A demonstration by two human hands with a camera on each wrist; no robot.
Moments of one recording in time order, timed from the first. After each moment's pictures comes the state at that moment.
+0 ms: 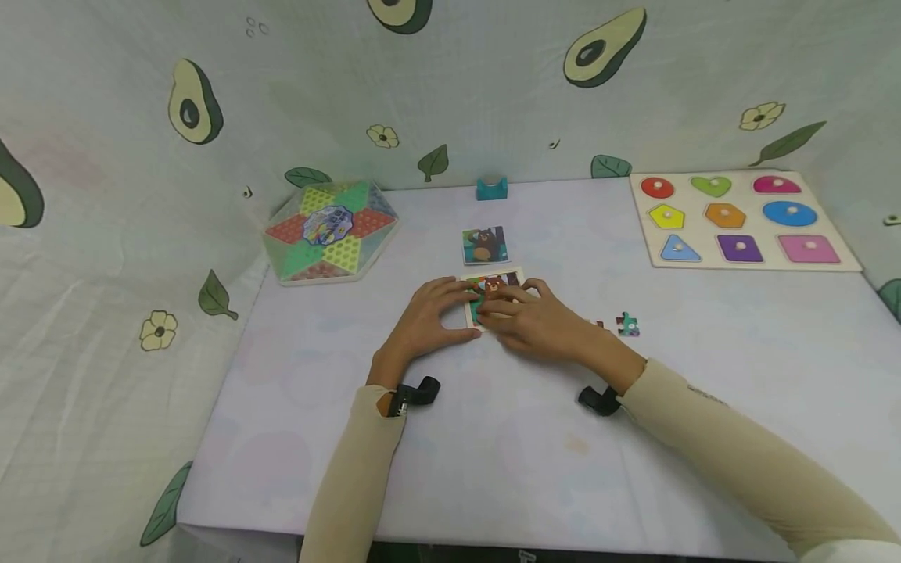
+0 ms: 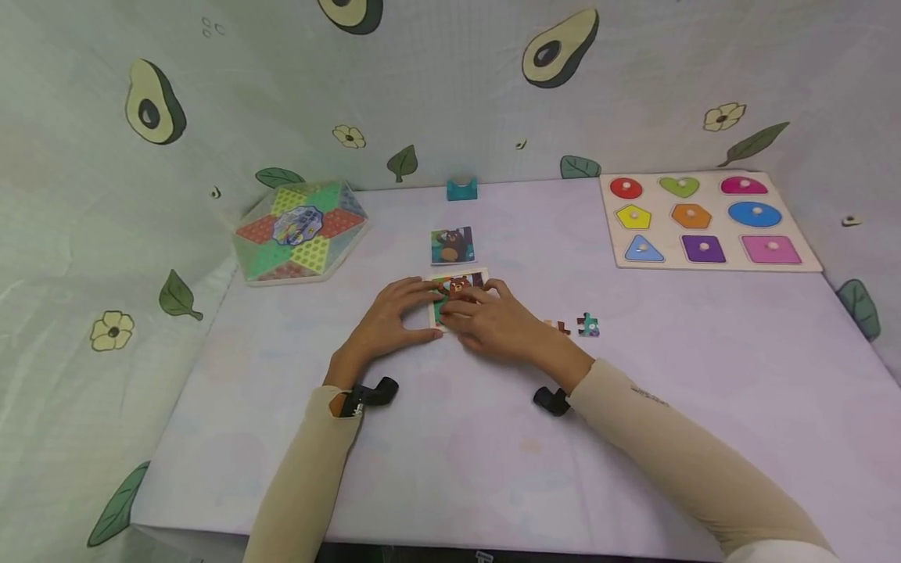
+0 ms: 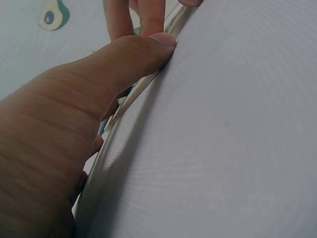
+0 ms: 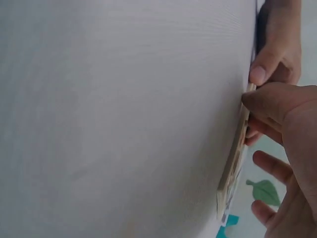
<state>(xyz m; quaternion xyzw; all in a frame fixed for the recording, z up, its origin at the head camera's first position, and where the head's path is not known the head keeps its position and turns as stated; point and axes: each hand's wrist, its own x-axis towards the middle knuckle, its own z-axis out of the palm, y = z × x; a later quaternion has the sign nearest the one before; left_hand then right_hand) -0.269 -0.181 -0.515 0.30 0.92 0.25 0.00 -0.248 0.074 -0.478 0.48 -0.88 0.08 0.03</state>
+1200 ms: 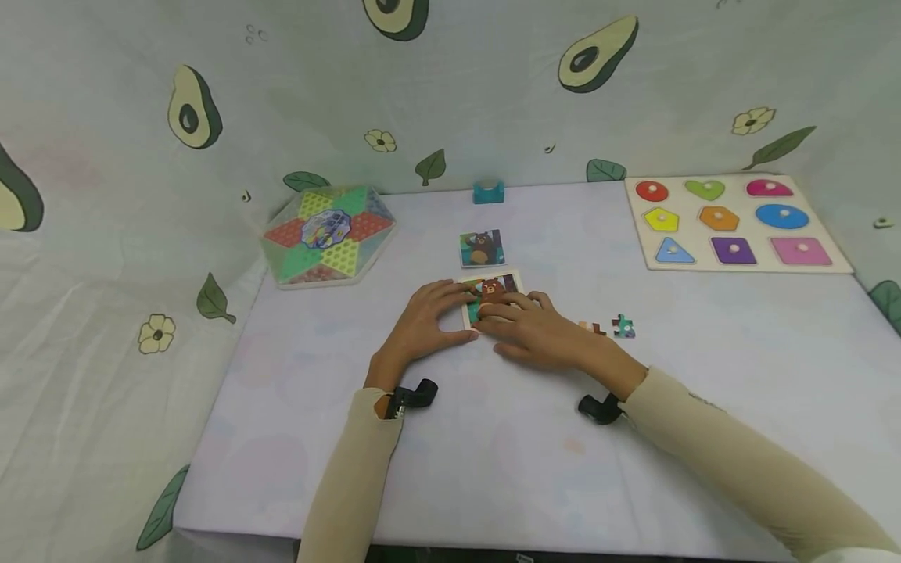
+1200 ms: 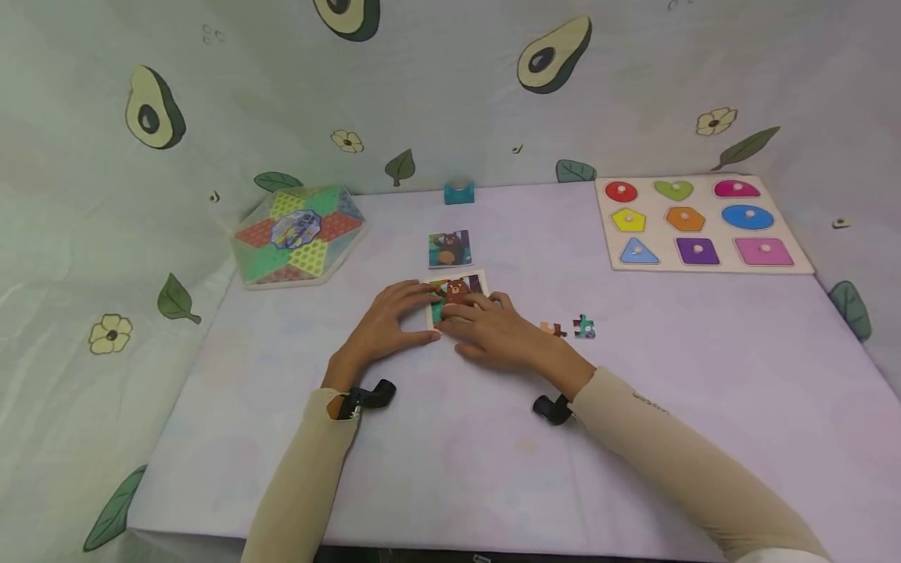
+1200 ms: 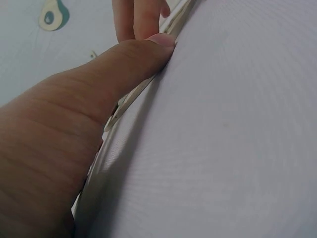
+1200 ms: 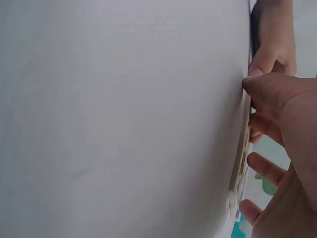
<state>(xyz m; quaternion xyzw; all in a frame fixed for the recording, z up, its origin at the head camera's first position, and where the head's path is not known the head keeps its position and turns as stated) -0.268 -0.181 -0.516 0.31 0.92 0.25 0.00 -0.236 0.079 -0.479 0.44 -0.89 0.11 -0.04</state>
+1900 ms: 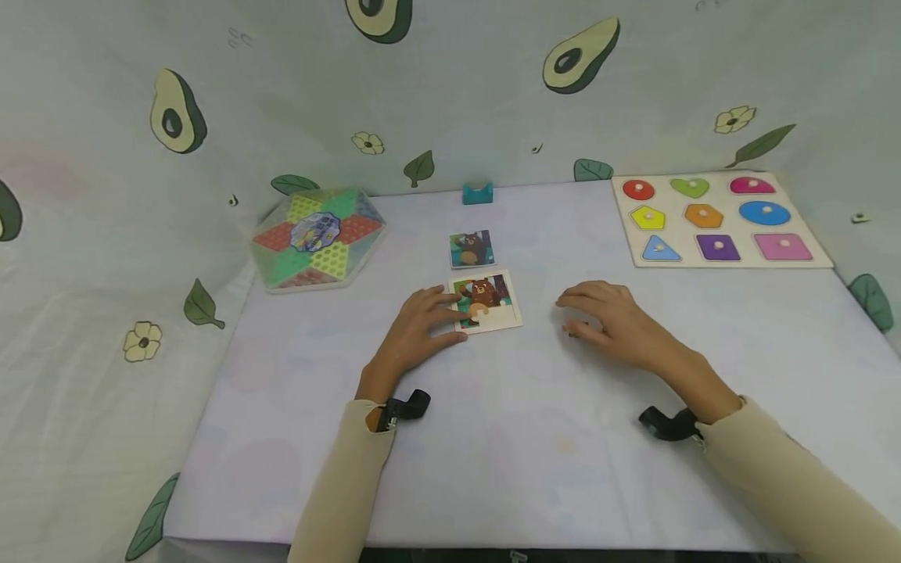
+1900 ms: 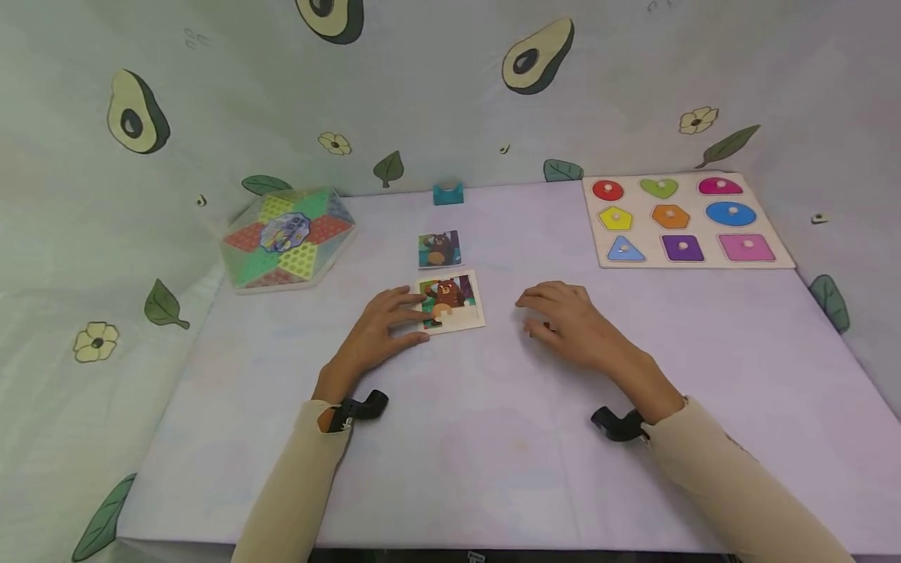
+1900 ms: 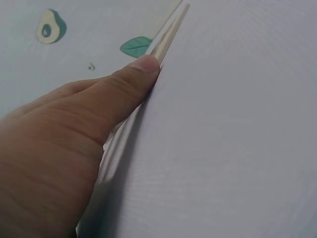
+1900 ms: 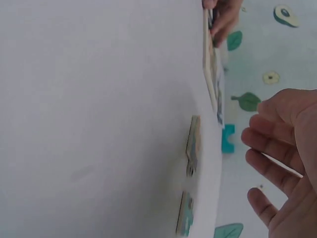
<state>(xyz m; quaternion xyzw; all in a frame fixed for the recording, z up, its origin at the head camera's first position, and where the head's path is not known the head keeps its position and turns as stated) -0.253 -0.177 -0.511 0.33 0.90 0.28 -0.01 -0.210 0.179 -0.454 0.31 -0.92 0.26 0.03</state>
